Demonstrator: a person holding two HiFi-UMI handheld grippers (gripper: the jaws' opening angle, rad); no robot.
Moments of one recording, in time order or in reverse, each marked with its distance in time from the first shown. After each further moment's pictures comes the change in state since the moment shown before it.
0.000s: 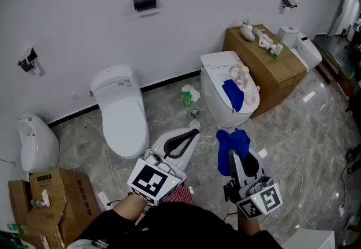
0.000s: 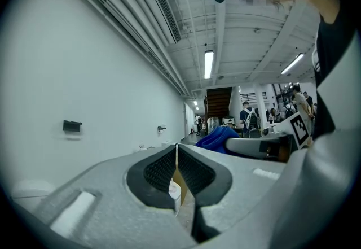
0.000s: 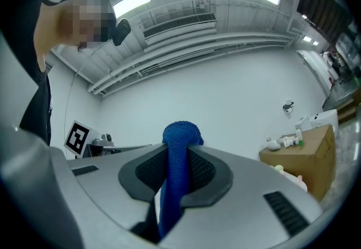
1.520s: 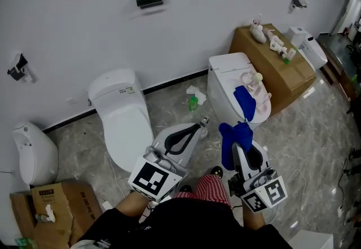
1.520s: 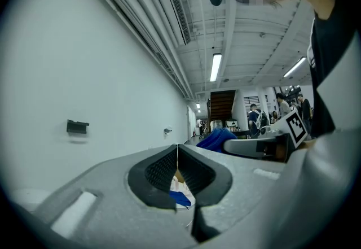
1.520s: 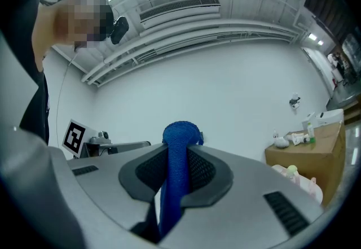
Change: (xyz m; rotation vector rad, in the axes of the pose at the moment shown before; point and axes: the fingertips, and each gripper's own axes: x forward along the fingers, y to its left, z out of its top) left arm 0.037 0.170 -0.013 -0.044 -0.039 0.006; right arm 0.170 -0.024 -0.045 -0.025 0.071 -0.009
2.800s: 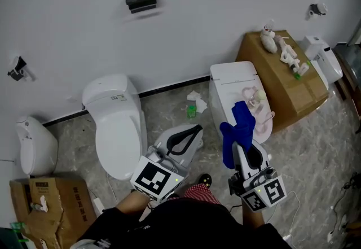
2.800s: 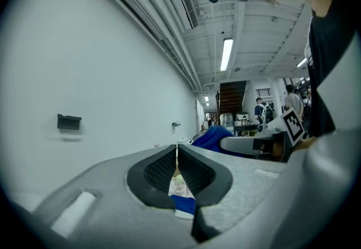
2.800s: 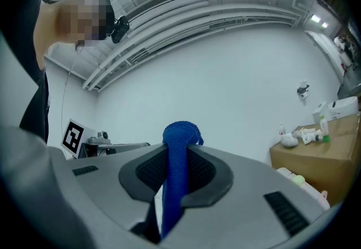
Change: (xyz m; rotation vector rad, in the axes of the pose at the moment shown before) left arm 0.181 0.032 -0.026 0.012 0.070 0.086; right arm 0.071 -0.181 0.007 0.058 0.029 0.093
